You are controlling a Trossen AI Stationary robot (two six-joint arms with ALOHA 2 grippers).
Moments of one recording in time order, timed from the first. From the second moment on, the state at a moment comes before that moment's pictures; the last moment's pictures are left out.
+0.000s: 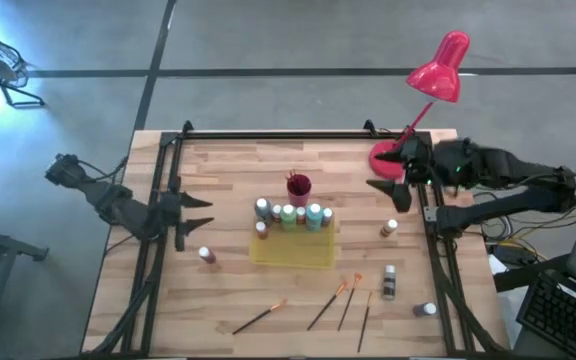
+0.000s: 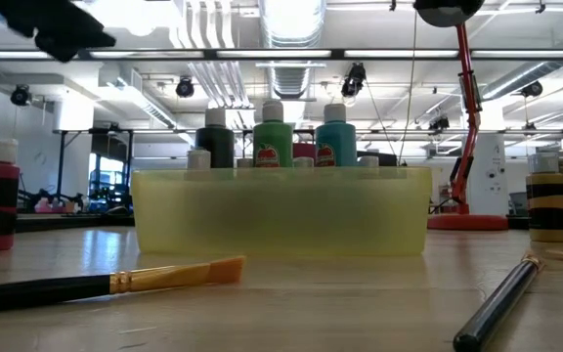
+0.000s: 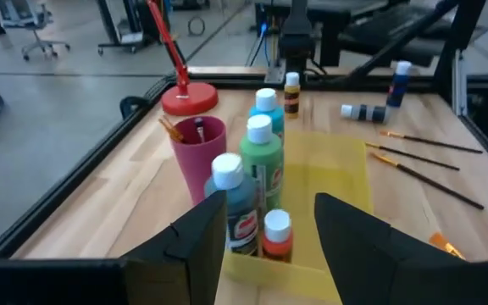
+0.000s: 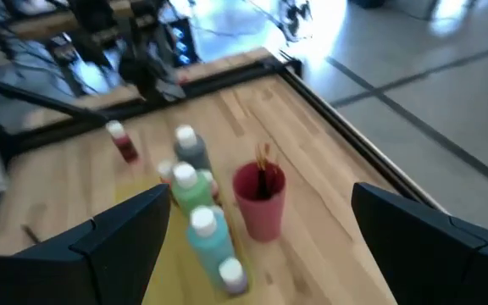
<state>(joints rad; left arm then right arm) -0.54 0.43 0.55 -0.46 -0.71 -0.21 -0.03 0.86 1.16 -0.72 0.24 0.28</state>
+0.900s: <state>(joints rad) -0.54 0.12 0.32 -0.42 -0.72 -0.19 0.44 0.97 0.93 -0.79 0.52 0.82</state>
